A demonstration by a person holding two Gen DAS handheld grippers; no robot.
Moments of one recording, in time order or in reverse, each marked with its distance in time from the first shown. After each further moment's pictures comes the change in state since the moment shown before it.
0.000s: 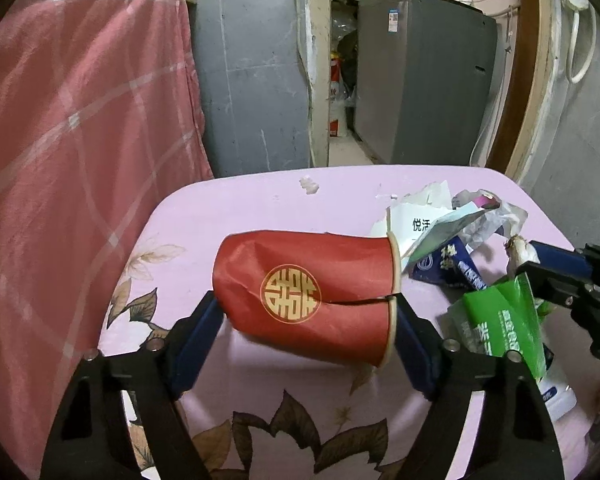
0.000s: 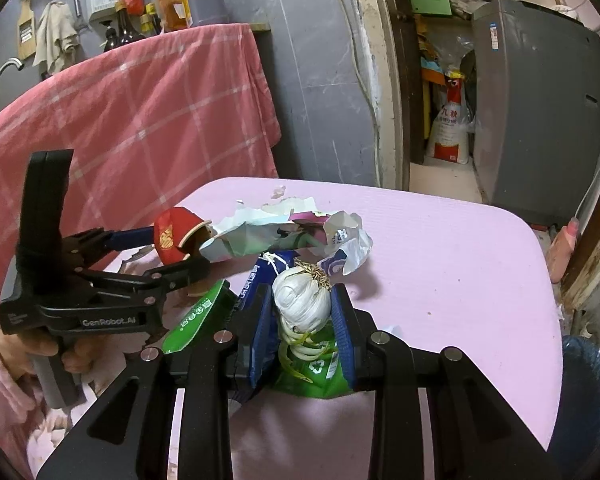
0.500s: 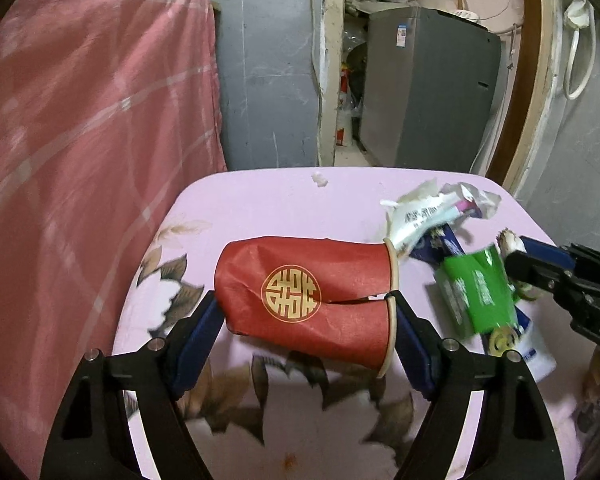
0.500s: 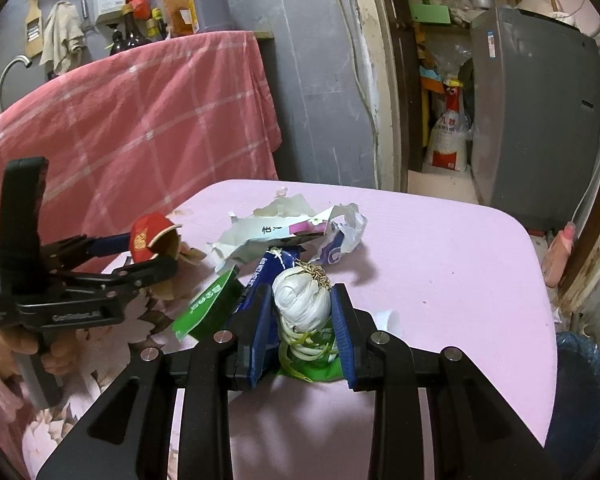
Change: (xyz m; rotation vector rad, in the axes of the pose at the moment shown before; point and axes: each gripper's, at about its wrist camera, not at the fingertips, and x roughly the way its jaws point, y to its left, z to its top) left arm -0.035 0.002 -0.021 -0.055 -0.034 -0.003; right arm -0.014 0.006 -0.011 -0.019 -0.037 -0.008
